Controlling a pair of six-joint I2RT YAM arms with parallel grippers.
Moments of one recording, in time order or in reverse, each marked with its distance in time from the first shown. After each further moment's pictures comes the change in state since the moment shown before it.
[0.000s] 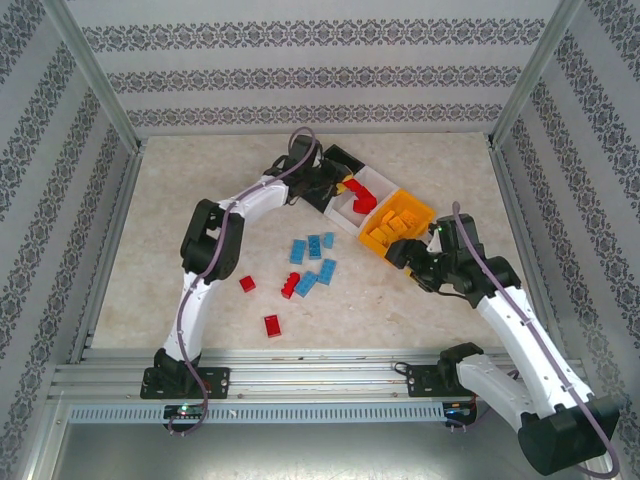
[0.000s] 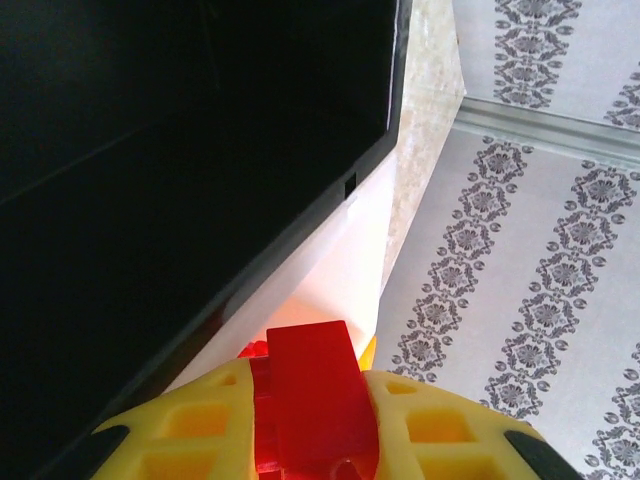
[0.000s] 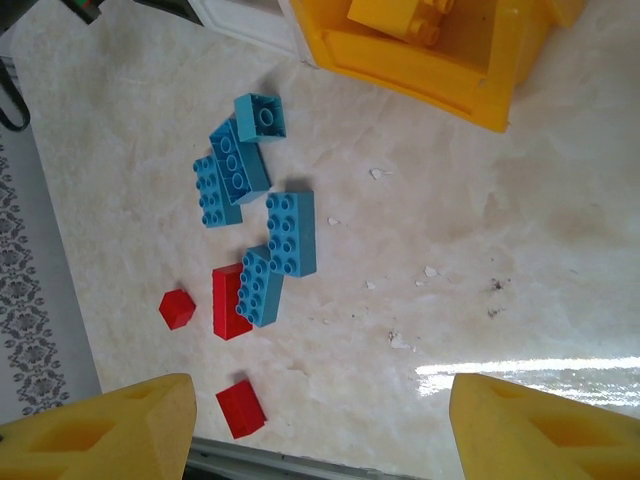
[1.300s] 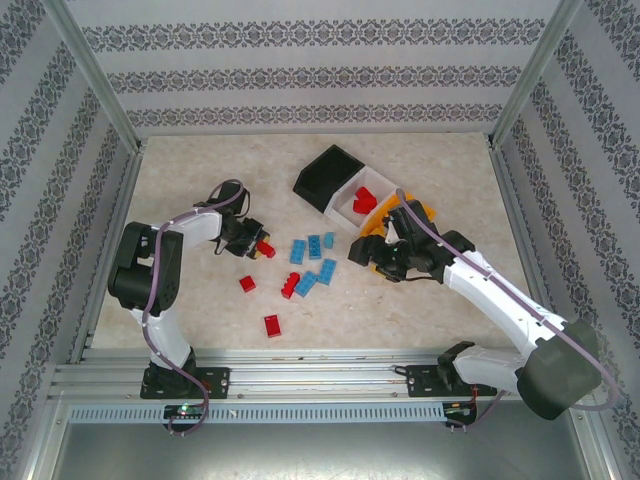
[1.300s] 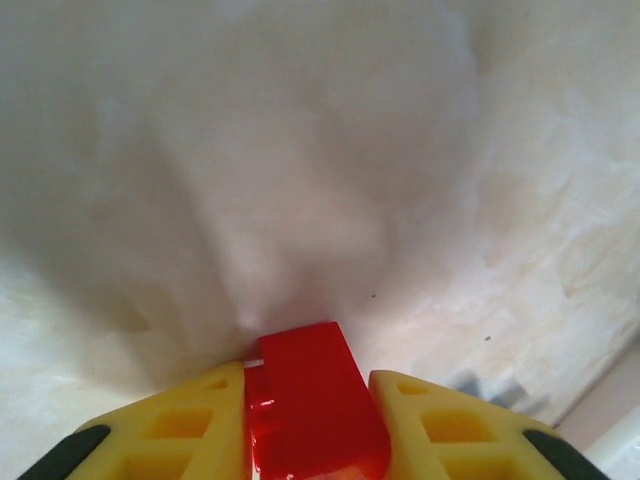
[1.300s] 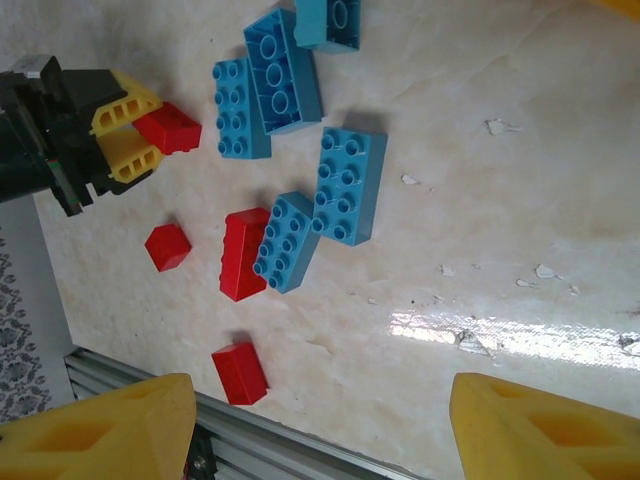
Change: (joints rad) left arm 0.259 -0.518 -0.813 -0.338 -0.140 0.141; right arm 0.229 0.310 0.095 0.138 0.004 0.005
